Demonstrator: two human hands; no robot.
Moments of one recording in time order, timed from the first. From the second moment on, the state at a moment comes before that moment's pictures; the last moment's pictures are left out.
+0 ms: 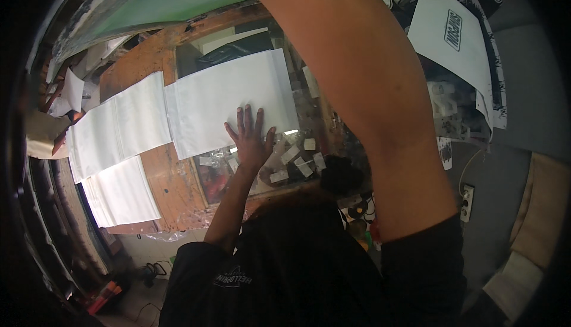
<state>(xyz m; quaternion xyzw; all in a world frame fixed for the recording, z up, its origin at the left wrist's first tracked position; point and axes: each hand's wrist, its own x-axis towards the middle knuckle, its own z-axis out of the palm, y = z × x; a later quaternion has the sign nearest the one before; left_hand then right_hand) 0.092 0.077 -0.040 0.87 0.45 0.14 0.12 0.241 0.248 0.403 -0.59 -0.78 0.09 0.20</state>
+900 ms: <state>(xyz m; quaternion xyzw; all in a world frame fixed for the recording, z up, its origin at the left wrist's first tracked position) 0.003 0.006 -0.002 -0.02 0.51 0.36 0.78 0.243 0.255 0.025 -0.64 -0.74 0.10 0.18</state>
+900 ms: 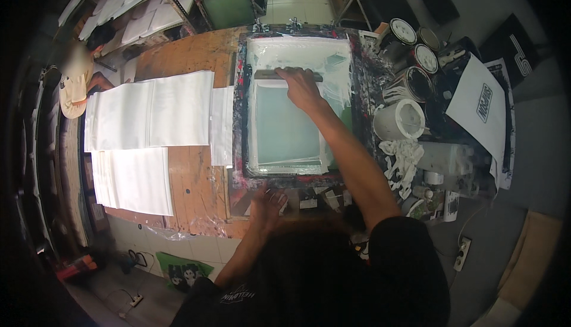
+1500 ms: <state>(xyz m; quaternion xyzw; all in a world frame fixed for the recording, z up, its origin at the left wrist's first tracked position) 0.005 0.005 0.012 0.01 0.56 0.35 0.75 0.160 0.013 0.026 -0.65 -0.72 0.18 0.17</state>
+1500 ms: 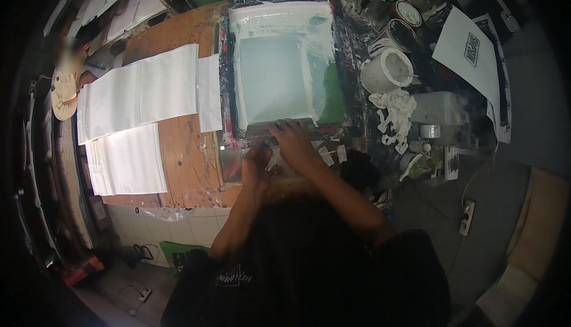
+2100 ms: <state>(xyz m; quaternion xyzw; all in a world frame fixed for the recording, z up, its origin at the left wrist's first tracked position) 0.007 0.002 0.004 0.00 0.57 0.36 0.74 0.221 0.242 -0.007 -0.70 -0.70 0.09 0.14</state>
